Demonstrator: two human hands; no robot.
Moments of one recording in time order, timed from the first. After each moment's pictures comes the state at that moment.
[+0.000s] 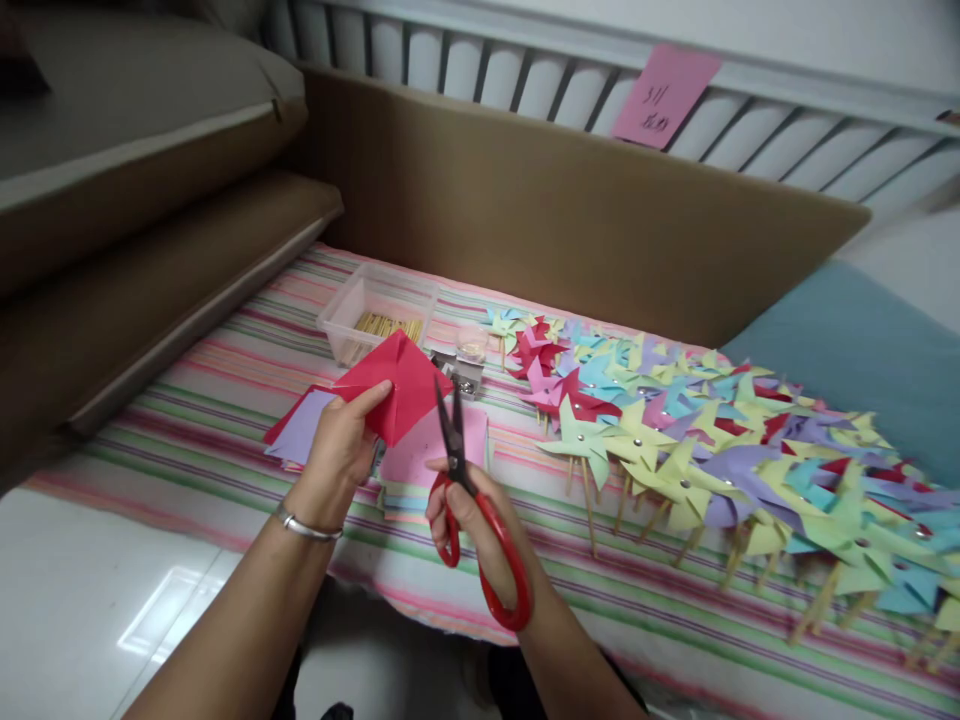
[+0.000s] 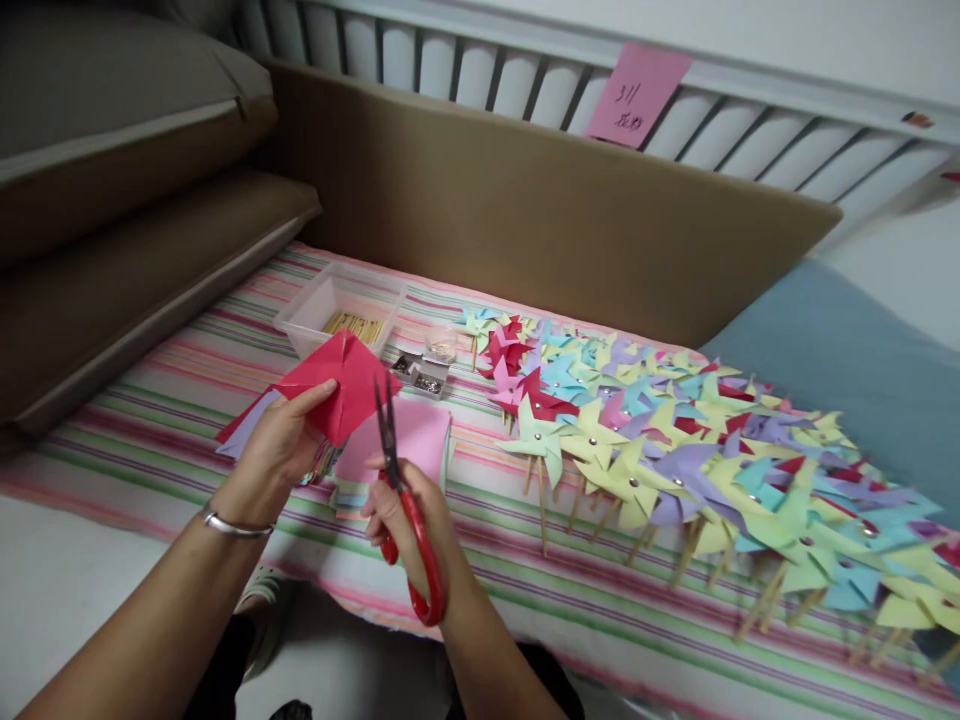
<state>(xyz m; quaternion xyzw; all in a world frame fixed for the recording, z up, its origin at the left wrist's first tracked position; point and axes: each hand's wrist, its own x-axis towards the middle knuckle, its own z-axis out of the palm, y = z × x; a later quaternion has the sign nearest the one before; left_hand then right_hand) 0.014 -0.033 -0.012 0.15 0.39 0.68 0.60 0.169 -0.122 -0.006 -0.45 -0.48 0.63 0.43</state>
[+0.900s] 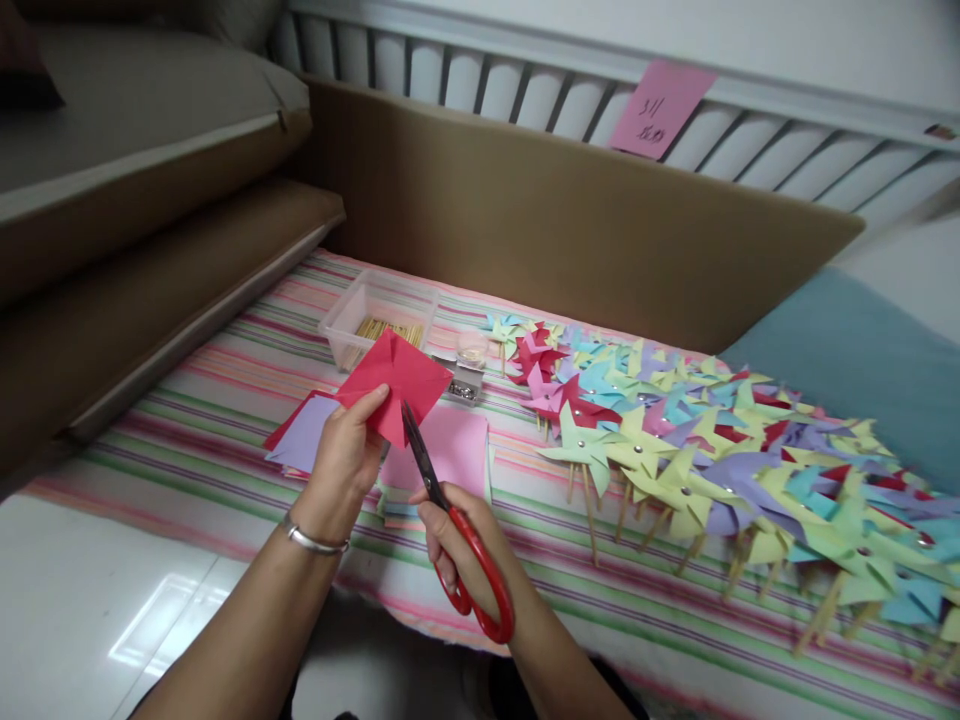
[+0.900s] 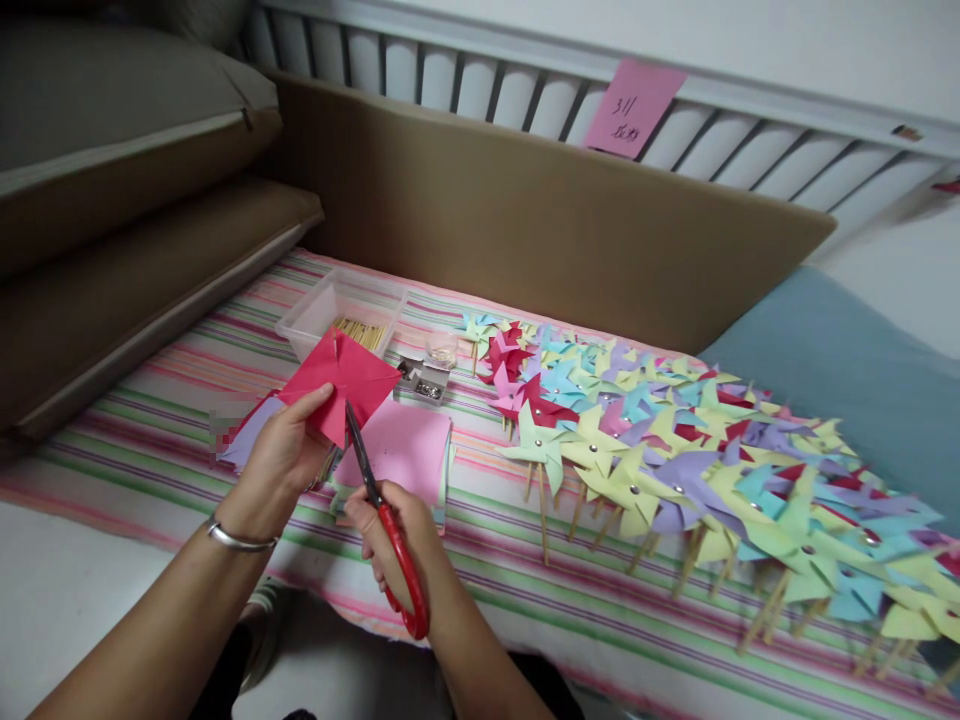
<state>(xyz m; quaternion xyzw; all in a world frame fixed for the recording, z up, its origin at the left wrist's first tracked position) 0.015 -0.034 -0.017 0.10 0.34 0.69 0.63 0.158 -0.123 -0.011 -0.51 -0.49 0.63 0.32</state>
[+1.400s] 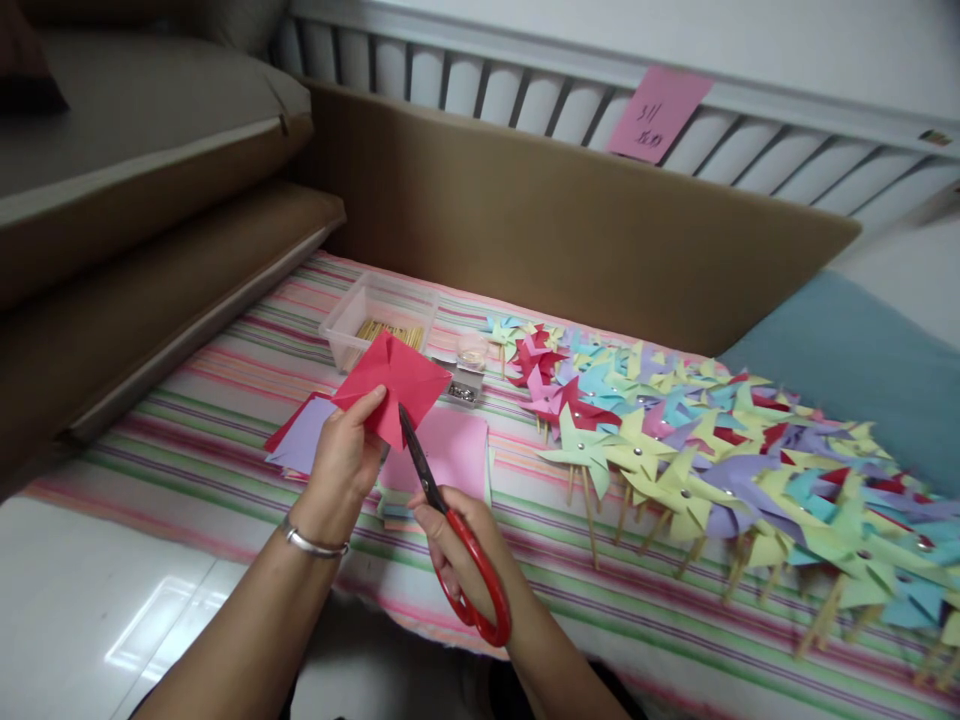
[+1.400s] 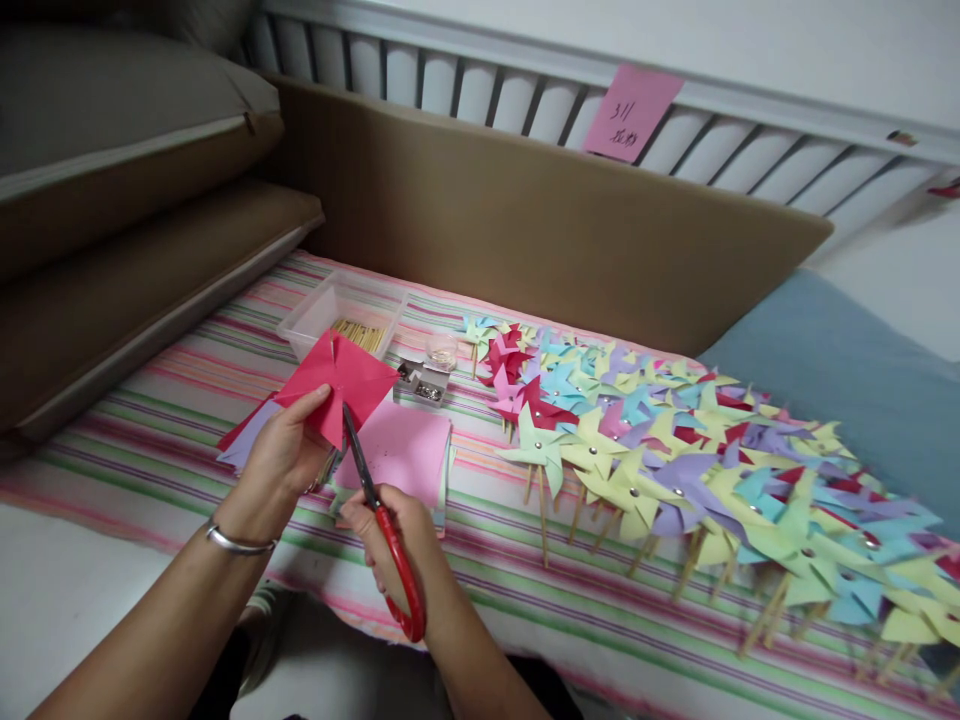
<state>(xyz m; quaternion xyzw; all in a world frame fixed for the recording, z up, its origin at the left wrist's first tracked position) 0.015 -0.036 -0.013 0.09 0.35 0.70 0.62 0.157 -0.125 -0.008 -0.52 -0.49 0.62 0.32</state>
